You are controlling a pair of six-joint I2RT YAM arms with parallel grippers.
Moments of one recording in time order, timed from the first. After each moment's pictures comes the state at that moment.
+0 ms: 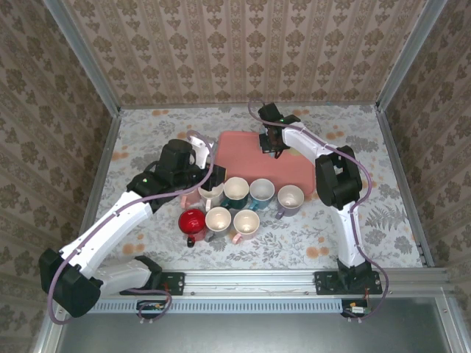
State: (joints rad) left arm -0.65 1.12 1.01 -0.48 0.26 -0.25; right arm 0.39 2.24 1.87 -0.77 0.15 0.28
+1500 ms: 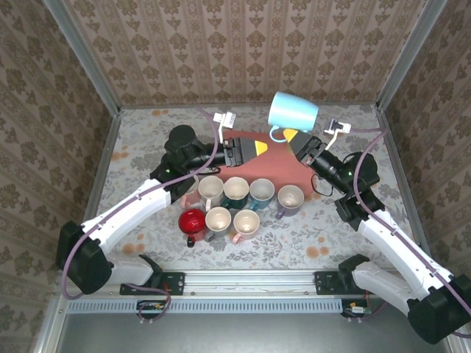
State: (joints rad) left arm -0.73 1.32 1.08 0.38 0.80 -1.04; right arm 0.40 0.93 0.75 0.51 -0.38 1.15
